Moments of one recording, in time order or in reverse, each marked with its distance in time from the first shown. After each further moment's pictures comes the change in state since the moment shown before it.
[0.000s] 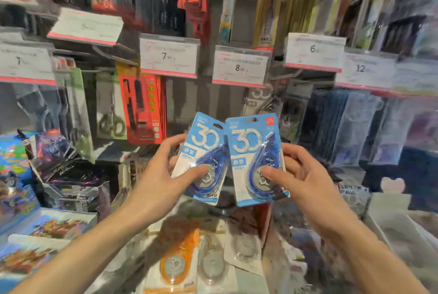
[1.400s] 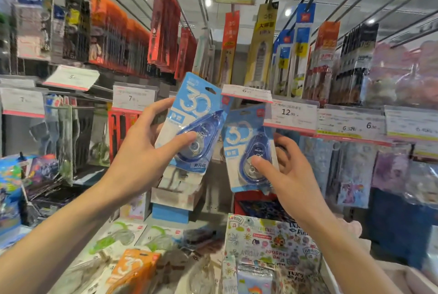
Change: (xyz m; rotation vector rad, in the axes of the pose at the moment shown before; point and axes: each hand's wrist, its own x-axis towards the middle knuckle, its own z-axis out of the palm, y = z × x) left_hand 0.022 0.125 0.062 0.035 0.181 0.394; right_hand 0.038 -0.045 -0.086 -0.215 0.007 -0.283
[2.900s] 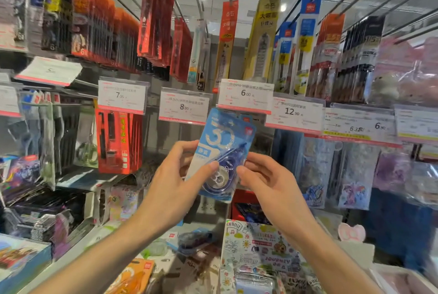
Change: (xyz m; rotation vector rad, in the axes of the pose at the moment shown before) left_hand -0.020 -0.053 0.051 0.075 -0.006 -0.140; right_hand 0.000 0.014 0.023 0.002 -0.064 0.083
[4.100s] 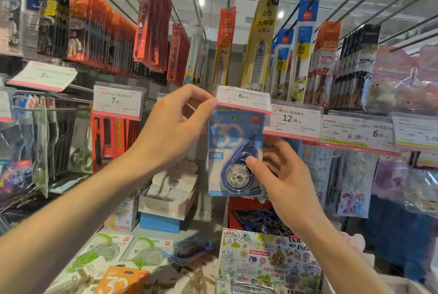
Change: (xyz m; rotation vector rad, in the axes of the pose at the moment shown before) left_hand 0.071 0.073 -0.018 0.152 0.030 0.242; right_hand 0.014 -0.014 -0.018 -0.041 0.061 -0.191
